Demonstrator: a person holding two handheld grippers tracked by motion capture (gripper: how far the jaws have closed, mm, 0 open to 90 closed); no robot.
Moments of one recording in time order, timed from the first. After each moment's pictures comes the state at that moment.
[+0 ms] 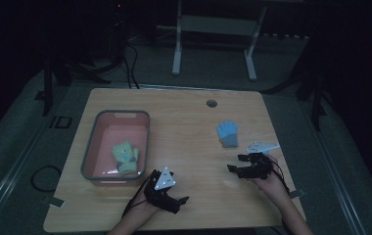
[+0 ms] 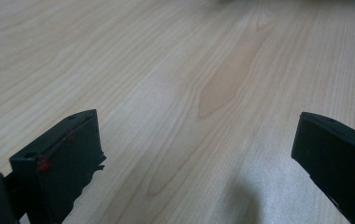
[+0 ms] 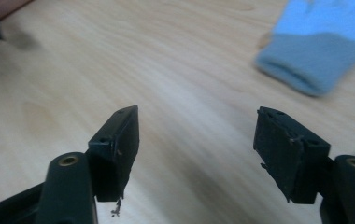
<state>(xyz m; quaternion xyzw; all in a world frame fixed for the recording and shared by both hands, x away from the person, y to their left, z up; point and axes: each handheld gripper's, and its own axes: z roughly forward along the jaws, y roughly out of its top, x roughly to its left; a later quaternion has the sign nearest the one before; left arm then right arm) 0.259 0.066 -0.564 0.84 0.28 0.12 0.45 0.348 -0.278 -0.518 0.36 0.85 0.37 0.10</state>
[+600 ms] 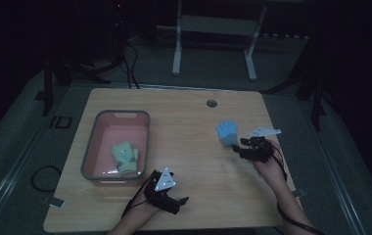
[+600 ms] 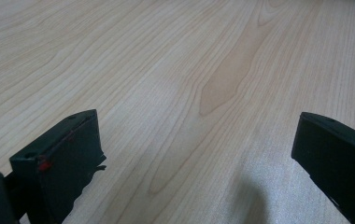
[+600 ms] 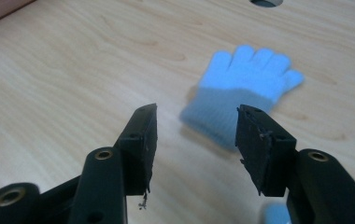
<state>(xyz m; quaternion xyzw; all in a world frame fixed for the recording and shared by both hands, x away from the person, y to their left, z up) 0.259 0.066 -0.567 0.84 0.27 0.12 0.45 0.391 -0.279 -0.499 0.39 0.82 0.37 0.18</state>
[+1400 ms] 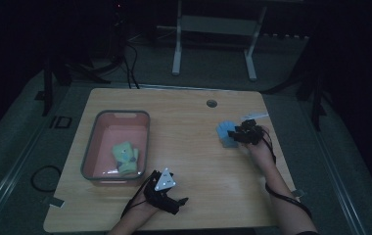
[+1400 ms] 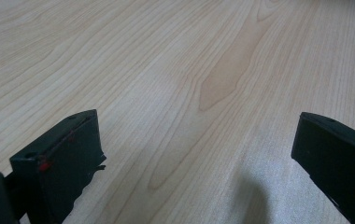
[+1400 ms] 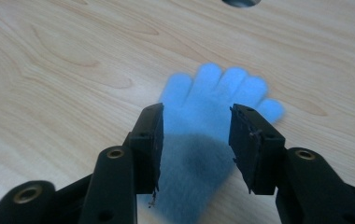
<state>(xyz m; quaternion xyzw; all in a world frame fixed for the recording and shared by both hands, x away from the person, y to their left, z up) 0.259 0.066 -0.567 0.85 0.27 0.12 0.44 0.465 -0.267 -0.518 0.41 0.83 0.34 0.18</state>
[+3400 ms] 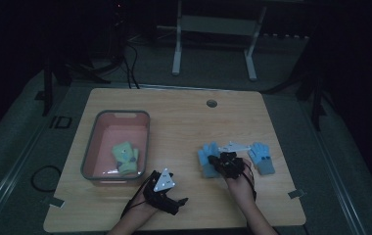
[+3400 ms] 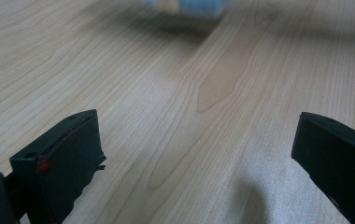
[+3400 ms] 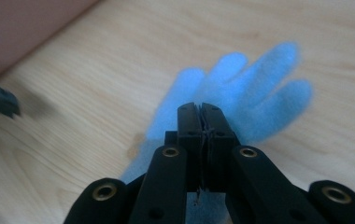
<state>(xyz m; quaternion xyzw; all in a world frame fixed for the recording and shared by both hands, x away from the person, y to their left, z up) 0.258 0.067 -0.567 0.84 0.26 0.12 0.45 0.334 -0.186 -0.517 0.41 0.82 0.38 0.15</state>
